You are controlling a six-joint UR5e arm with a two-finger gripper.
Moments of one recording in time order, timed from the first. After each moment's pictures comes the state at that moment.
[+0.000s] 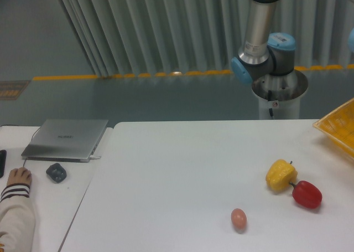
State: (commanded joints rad) arm 2.75 -1.86 -1.48 -1.32 1.57 1.92
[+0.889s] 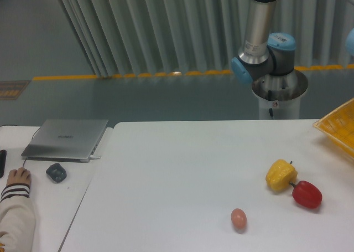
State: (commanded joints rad) arm 2.75 -1.81 -1.58 -1.29 1.57 1.76
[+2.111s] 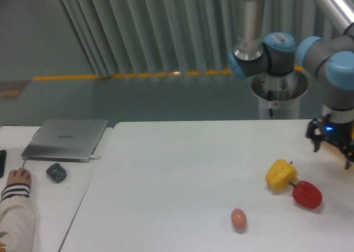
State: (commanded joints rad) arm 2.38 -1.81 -1.62 -1.29 1.67 1.00
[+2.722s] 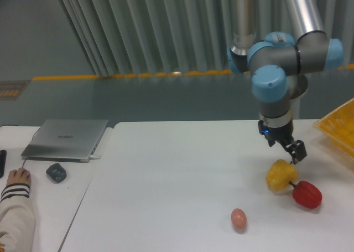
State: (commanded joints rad) arm 2.24 -1.83 -1.69 -1.32 1.76 0.93
